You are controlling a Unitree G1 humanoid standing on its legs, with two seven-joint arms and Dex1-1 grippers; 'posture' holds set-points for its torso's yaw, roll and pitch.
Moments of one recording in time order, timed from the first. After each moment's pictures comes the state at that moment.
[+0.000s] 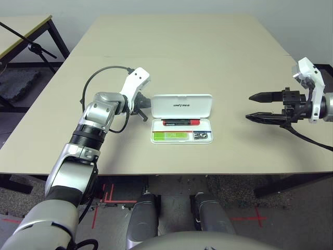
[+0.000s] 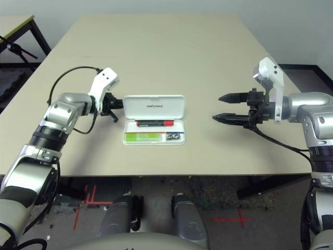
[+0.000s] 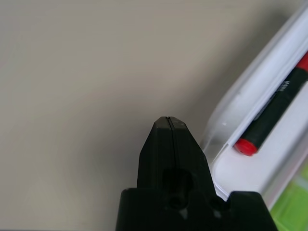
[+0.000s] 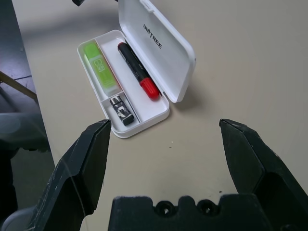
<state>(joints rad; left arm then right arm) -0.79 0.49 -0.21 0.38 -0.08 0.67 -0.88 -0.50 -0.92 -0.07 0.18 0.44 0.54 1.36</state>
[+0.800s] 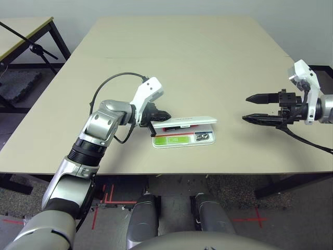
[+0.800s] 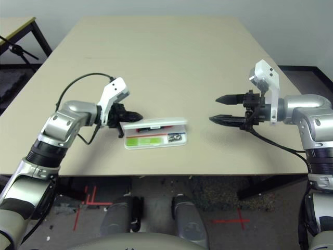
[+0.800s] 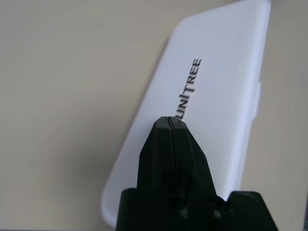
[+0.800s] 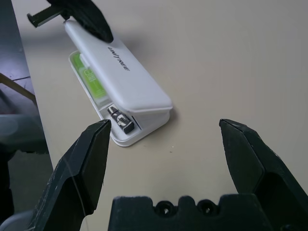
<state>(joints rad) -0.63 0.48 -0.30 0.00 -0.16 0.79 -1.00 -0.52 -0.90 -0.05 0.19 0.43 0.52 1.35</state>
